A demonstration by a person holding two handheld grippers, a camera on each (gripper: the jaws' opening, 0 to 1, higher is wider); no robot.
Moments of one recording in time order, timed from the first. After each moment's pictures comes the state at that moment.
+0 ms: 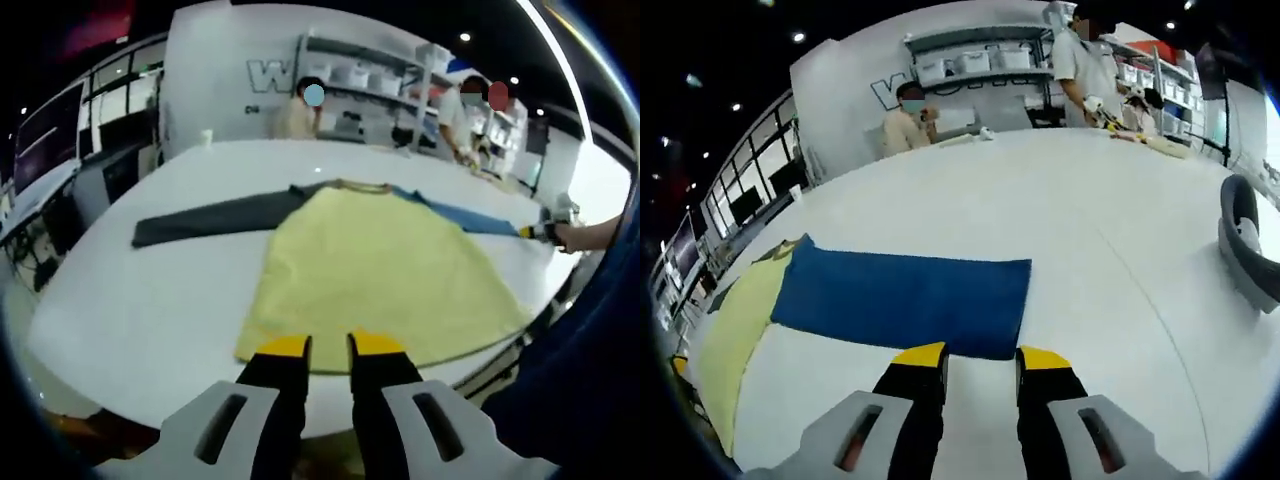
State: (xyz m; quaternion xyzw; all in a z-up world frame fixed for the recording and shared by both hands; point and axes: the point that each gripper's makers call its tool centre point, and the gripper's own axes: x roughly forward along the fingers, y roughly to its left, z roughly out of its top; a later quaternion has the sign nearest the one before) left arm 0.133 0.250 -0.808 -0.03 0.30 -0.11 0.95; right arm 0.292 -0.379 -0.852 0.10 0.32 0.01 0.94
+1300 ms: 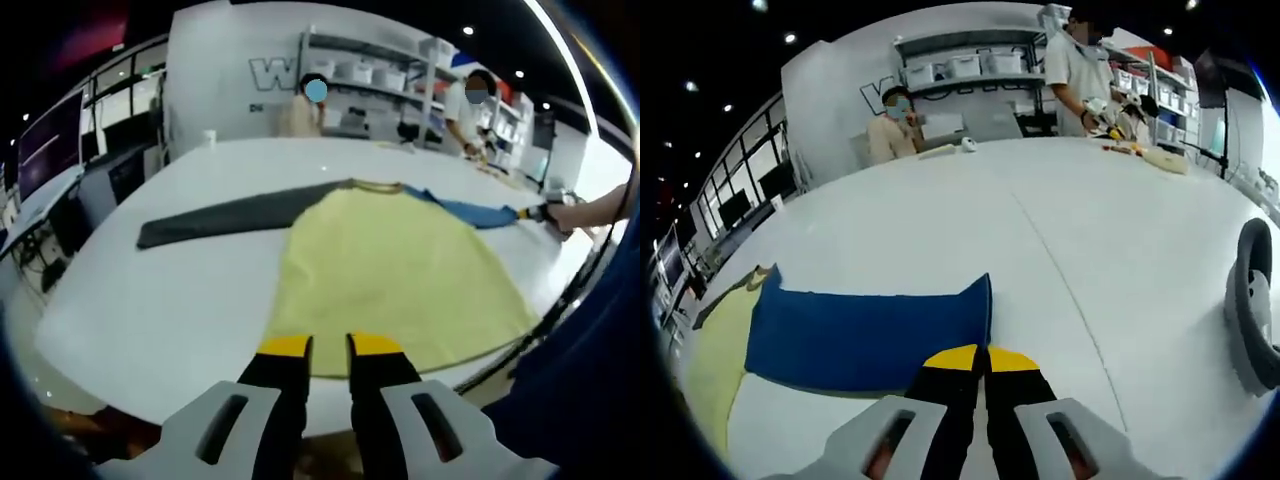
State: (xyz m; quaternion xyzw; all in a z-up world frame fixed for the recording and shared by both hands) left arm 0.132 0.226 -0.795 -0.02 0.31 -0.09 0.95; right arm 0.368 -0.438 -0.840 0.07 0.32 -0.01 0.95
